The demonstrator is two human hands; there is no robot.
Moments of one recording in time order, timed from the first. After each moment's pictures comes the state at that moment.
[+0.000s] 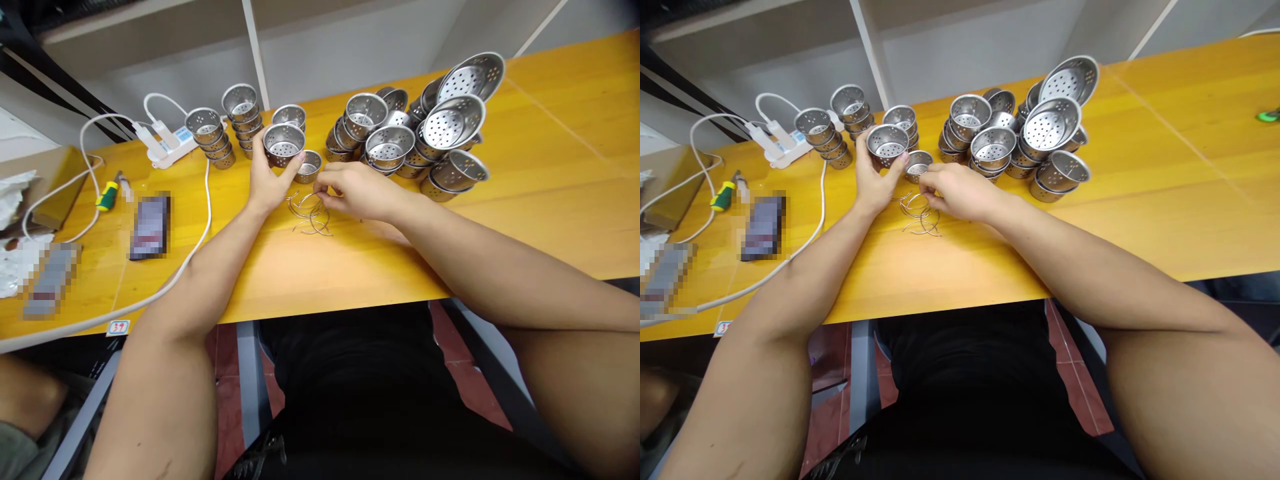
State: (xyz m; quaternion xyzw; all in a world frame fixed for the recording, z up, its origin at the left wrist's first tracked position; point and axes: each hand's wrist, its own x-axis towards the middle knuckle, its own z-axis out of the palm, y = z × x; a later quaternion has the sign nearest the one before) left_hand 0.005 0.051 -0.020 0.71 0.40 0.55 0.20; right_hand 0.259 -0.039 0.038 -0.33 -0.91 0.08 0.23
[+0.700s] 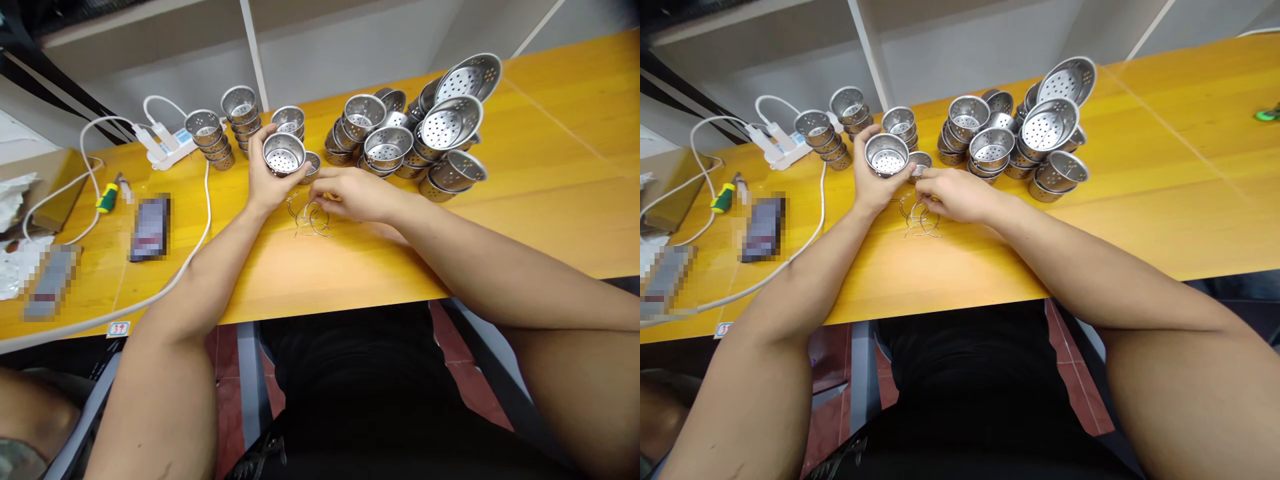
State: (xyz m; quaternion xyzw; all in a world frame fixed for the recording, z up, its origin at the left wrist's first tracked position) left_hand 0.000 0.049 -0.015 0.72 0.41 0.54 0.17; right_hand 0.261 -0.038 0.037 -0.28 -0.93 0.10 0.22
